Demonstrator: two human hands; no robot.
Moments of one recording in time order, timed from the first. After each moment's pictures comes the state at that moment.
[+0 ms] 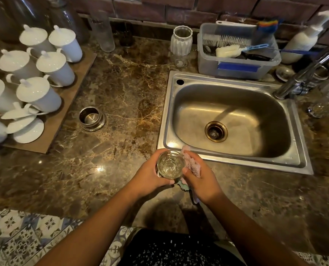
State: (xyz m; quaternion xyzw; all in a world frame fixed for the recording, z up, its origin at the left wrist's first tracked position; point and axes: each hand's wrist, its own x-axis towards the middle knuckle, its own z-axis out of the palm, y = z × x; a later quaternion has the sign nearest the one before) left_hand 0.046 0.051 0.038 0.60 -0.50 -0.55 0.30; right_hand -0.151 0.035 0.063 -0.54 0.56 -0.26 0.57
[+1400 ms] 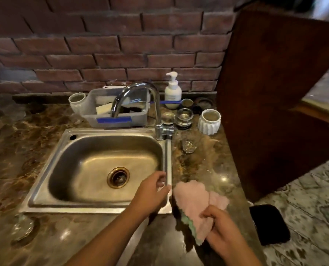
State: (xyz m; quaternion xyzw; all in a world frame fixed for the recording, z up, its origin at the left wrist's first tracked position) left_hand -0.423 -0.095 0.108 0.67 -0.57 -0.41 0.25; right_hand -0.622 -0.044 0.122 0.01 0.51 -0.42 0.75
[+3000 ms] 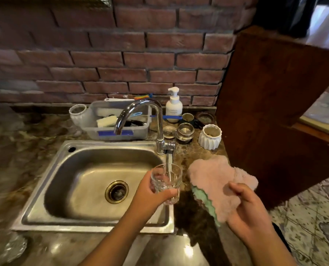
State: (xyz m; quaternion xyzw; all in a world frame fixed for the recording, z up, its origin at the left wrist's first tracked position) left_hand -0.409 -0.100 0.167 0.58 -0.46 -0.53 0.42; right_hand -0.632 -0.073 0.227 -0.13 0.43 -0.54 0.71
